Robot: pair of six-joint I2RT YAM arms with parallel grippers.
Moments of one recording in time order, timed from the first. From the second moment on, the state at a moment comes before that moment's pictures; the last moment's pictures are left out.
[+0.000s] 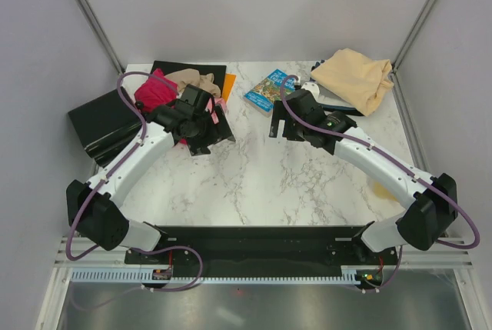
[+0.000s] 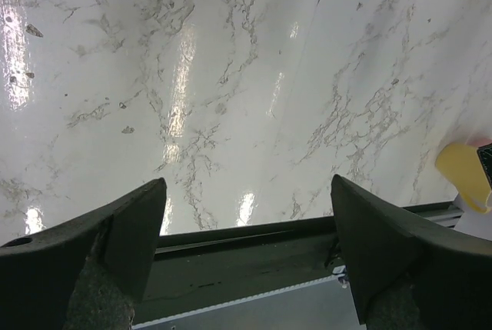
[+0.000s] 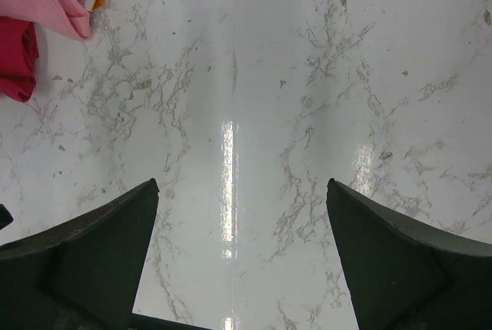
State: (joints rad) left arm -0.49 1.42 1.31 -0.90 0.05 -0.84; right arm 0.67 1.44 1.30 -0.65 0.30 0.65
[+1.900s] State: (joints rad) left arm 0.32 1.25 1.48 -1.13 -0.37 -0.83; right arm 0.67 2.11 2.14 -0.64 -0.26 0.40
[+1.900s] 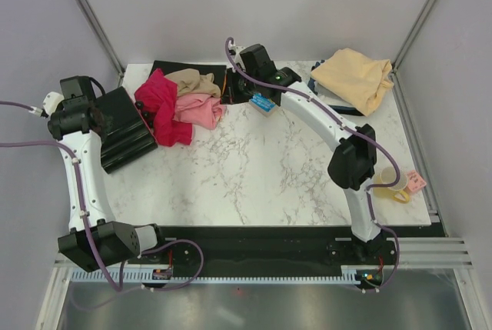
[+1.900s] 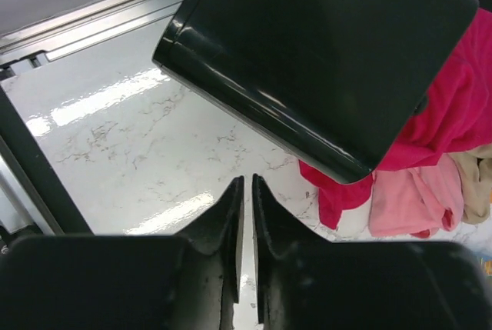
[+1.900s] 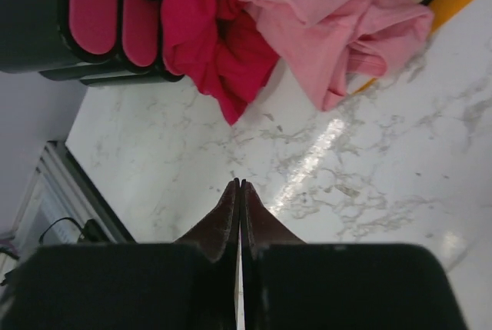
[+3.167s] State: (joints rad) left arm 0.63 1.61 1.70 -1.14 -0.48 -0.78; right arm 0.55 1.70 1.36 -0.45 -0.49 0.53
